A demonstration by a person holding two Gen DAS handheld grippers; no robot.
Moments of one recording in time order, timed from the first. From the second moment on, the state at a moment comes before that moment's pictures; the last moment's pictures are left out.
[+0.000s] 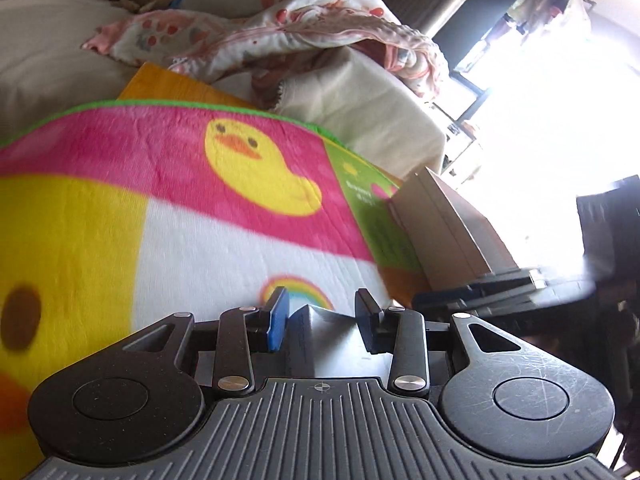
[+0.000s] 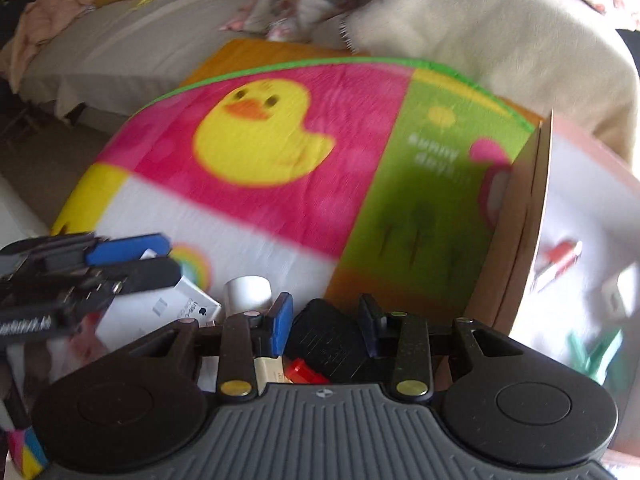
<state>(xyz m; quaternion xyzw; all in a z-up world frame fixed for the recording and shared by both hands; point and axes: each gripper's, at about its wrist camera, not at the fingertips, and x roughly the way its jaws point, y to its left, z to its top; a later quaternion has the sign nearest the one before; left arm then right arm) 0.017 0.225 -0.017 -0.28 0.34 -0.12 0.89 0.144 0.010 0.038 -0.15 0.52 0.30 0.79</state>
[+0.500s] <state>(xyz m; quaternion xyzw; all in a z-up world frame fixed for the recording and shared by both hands) -0.040 0.168 0.037 -0.19 0.27 -0.09 0.94 0.069 -0.213 0.091 -0.03 0.29 0.11 0.95</state>
